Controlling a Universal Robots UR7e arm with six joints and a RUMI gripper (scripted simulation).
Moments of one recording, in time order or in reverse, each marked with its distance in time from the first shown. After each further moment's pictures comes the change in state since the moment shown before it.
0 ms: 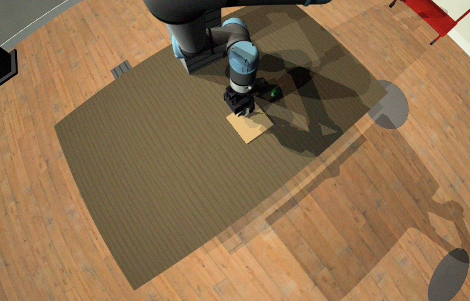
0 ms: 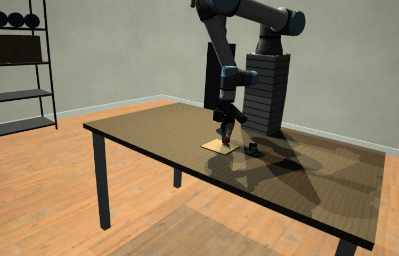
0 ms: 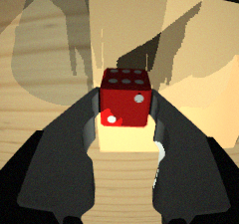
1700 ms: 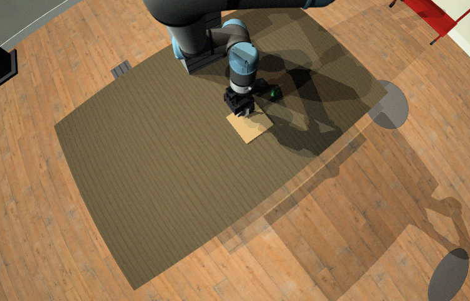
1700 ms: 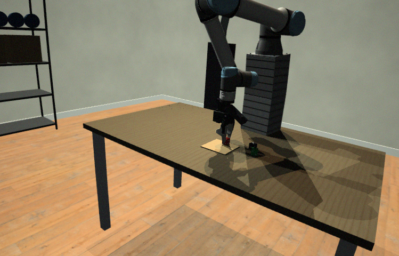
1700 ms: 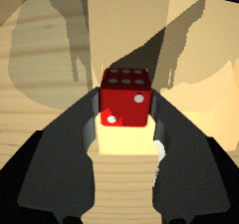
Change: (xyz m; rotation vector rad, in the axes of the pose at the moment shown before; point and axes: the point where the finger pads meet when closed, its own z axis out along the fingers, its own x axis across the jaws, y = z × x) arm 0.000 0.000 0.004 0.000 0.000 0.000
